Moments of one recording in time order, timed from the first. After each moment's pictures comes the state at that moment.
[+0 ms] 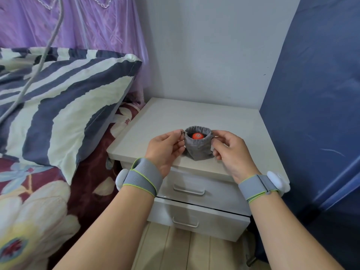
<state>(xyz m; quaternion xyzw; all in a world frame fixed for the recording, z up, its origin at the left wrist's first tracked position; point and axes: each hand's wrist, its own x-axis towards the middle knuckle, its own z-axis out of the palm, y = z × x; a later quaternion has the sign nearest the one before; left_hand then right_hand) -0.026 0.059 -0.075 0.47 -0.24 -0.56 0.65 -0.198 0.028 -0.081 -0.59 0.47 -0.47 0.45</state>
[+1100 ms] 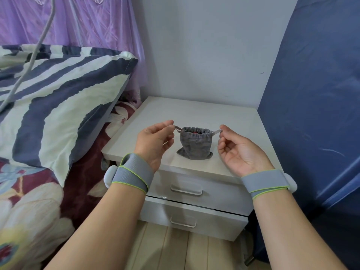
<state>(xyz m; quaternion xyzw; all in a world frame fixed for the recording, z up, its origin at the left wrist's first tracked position) -0.012 0.056 -0.064 0.47 -0.27 -0.51 0.67 -0.211 0.026 -0.055 -0.22 0.36 -0.51 0.75</state>
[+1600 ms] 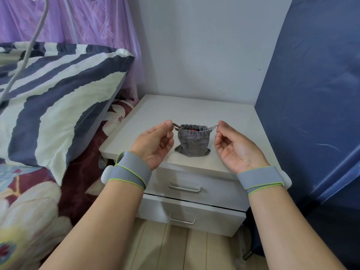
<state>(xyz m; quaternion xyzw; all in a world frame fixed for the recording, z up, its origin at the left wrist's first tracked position) -0.012 0.057 -0.063 0.44 -0.19 -0.60 0.64 -0.209 0.031 -0.057 -0.23 0.33 -0.54 0.74</state>
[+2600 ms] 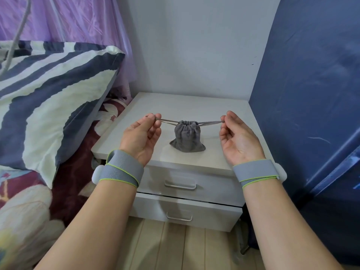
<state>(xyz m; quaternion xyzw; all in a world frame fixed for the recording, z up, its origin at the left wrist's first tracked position) -0.004 0.051 -0.063 0.38 -0.20 -0.55 0.71 -0.218 0.024 -0.056 -0.22 0.32 -0.63 0.67</state>
